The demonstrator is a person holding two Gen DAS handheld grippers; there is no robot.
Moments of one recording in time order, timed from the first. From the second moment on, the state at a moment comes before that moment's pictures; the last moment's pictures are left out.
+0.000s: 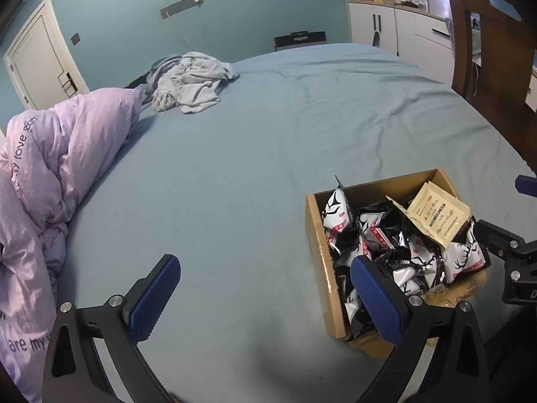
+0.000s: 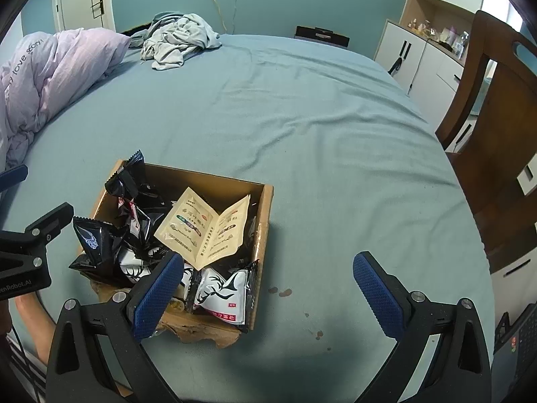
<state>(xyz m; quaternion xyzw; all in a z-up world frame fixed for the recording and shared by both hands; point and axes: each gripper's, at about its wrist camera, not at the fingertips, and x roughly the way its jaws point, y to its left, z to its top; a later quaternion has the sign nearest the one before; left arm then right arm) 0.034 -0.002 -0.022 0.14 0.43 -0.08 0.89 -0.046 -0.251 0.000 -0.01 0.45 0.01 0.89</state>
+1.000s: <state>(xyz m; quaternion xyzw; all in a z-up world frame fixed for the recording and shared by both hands) 0.037 -0.002 -0.022 0.14 0.43 -0.08 0.89 -0.045 -0.247 0.000 -0.02 0.45 0.02 0.89</state>
